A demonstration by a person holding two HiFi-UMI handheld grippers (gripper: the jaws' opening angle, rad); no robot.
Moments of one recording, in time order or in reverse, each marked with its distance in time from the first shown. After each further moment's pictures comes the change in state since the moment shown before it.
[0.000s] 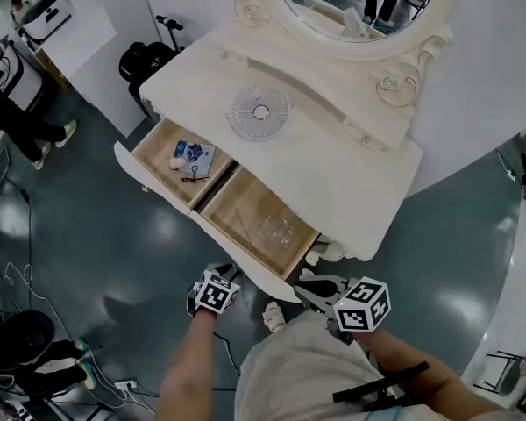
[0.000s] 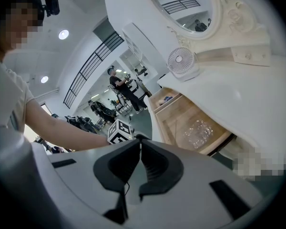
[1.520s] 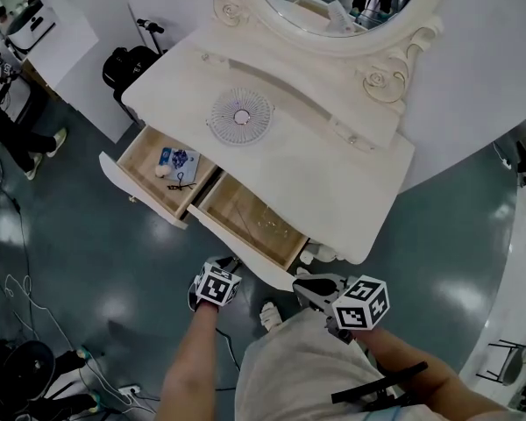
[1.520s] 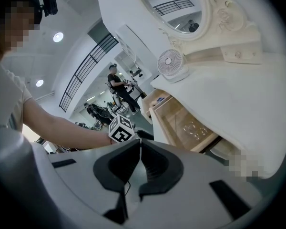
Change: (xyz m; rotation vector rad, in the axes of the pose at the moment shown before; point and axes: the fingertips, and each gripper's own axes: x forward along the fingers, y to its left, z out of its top) left arm 0.028 0.001 0.048 -0.005 0.006 -0.017; right arm -0.012 -0.036 0.004 0.046 -0.009 -0.037
